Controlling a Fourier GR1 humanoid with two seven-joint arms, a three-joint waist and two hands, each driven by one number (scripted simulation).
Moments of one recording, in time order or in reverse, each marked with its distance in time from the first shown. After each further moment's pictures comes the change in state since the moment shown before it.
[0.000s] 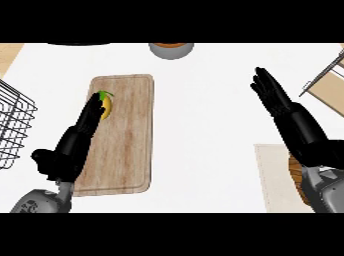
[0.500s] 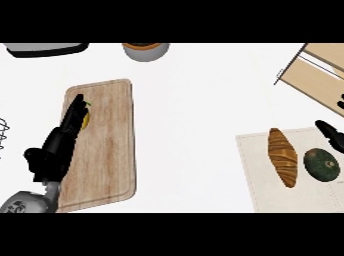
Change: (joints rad) left arm 0.024 0.051 0.046 0.030 -0.040 0.027 -0.005; right arm 0.218 -0.094 -0.381 0.111 -0.102 -0.155 -0.034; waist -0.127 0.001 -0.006
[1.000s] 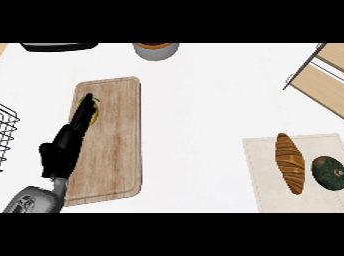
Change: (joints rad) left arm -0.035 -0.019 -0.022 0.040 -0.023 -0.022 0.014; right arm 0.209 0.088 -0.372 0.242 -0.017 -0.172 -0.383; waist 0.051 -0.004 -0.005
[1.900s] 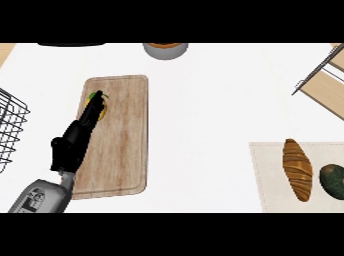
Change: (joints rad) left arm -0.042 -0.045 0.011 0.049 -0.039 -0.058 -0.003; right arm 0.339 -0.312 0.064 -0.398 0.140 0.267 0.421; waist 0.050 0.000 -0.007
